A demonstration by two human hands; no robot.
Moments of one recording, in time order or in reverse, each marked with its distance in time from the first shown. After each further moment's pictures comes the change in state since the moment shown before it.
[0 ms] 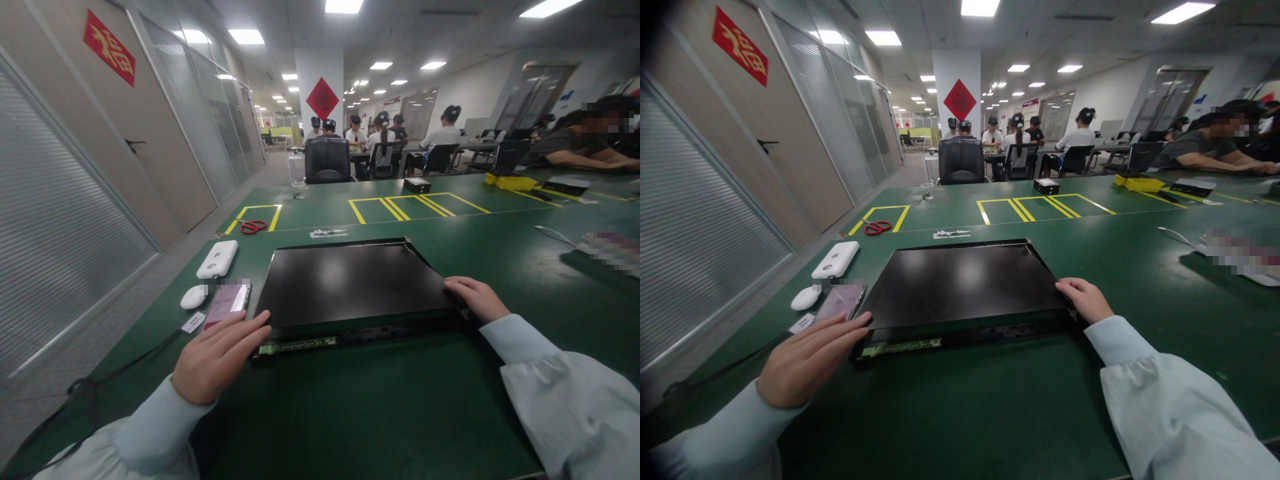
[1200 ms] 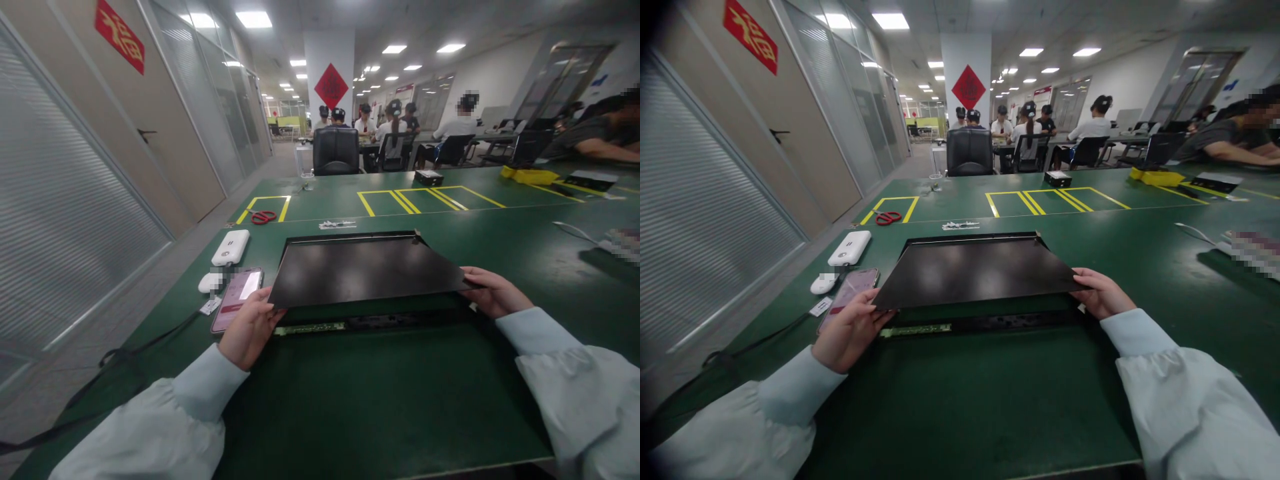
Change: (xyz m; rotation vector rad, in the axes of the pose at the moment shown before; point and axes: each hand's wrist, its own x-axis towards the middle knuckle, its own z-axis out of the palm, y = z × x) left_hand 0.048 0.031 0.029 -1.456 0.241 -1.187; right_hand -0.010 -0.028 -0.012 0.631 -0.336 0.258
